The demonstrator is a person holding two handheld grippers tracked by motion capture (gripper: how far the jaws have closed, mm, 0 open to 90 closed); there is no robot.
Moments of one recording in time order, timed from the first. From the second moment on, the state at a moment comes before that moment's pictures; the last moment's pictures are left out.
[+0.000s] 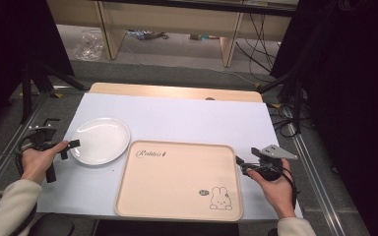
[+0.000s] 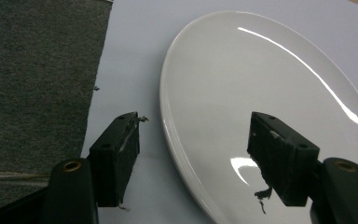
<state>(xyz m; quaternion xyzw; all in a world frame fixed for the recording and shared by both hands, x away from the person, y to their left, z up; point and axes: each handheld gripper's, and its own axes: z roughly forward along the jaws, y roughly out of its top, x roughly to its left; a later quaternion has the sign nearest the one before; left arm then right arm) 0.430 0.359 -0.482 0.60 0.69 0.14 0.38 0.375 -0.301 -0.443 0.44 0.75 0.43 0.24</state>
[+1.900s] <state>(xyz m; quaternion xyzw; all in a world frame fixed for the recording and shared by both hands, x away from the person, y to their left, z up) 0.436 0.376 -0.498 0.51 0.76 0.02 0.41 0.376 -0.300 -0.445 0.44 0.75 0.43 0.24</state>
